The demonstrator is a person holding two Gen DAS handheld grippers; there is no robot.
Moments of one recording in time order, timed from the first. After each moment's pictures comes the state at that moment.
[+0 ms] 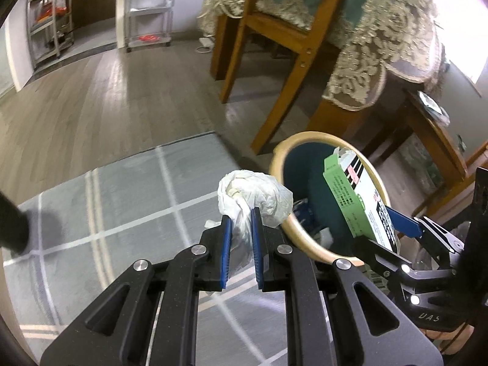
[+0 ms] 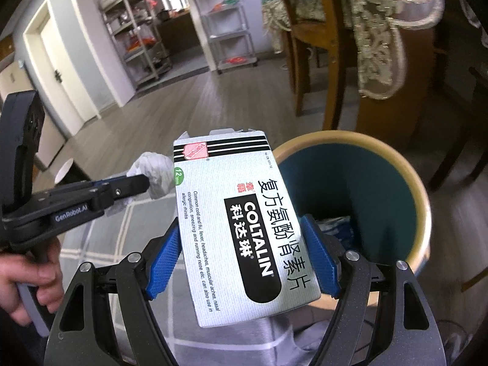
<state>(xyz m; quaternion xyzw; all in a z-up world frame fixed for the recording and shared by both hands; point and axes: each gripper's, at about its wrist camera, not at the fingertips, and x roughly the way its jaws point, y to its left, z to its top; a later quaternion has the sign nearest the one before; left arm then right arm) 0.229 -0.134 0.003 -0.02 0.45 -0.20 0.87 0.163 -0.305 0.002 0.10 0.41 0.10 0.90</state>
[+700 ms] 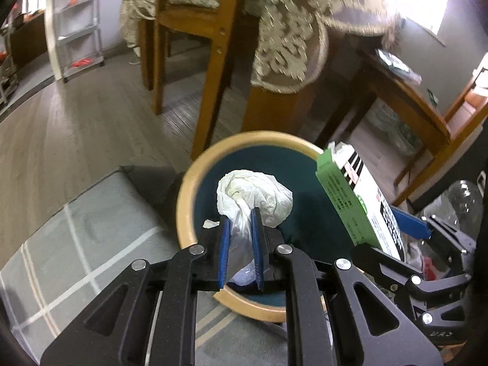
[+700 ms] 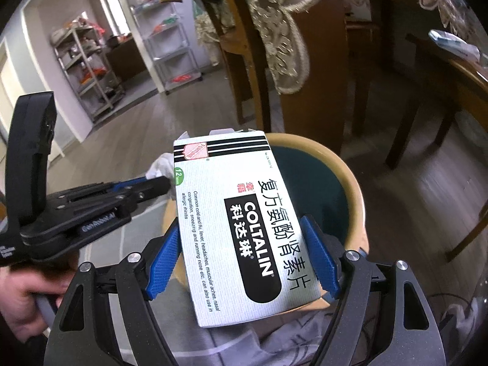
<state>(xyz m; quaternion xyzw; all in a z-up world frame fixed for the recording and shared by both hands) 0.267 -0.254 -0.021 0.06 0.45 -0.31 0.84 0.163 -0.382 -0.013 0.15 0.40 -0.01 0.90</state>
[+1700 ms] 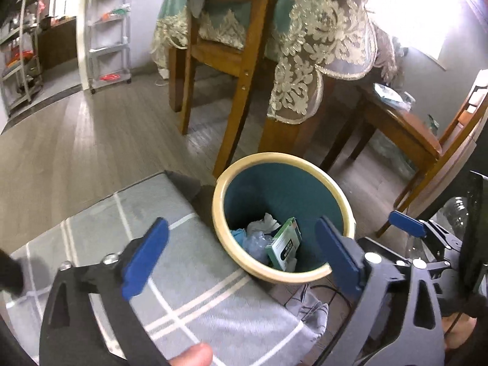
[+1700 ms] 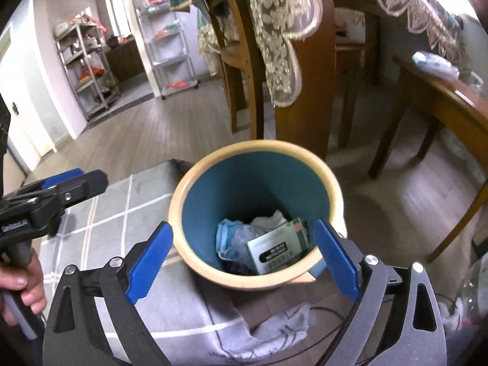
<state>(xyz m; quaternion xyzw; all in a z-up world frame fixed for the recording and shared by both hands) 0.201 -0.181 0.040 0.02 0.39 -0.27 0.88 0.117 -0.362 0.017 0.11 0.37 -0.03 0.92</state>
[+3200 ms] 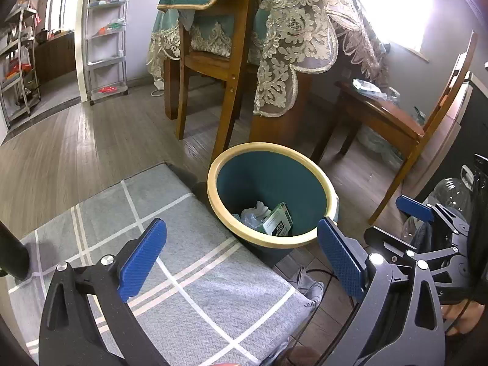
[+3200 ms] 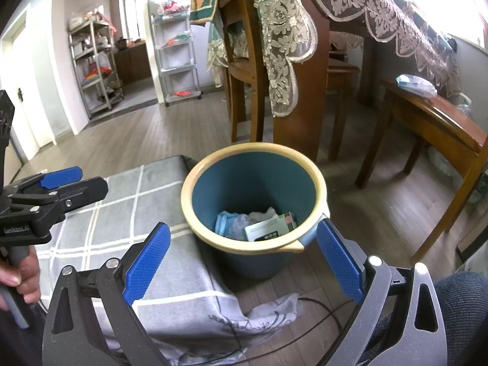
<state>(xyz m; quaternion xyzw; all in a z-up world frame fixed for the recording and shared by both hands) 0.136 -0.159 0.039 0.03 0.36 -0.29 0.89 0.052 -0.338 0.030 0.07 0.34 -0.04 0.94</state>
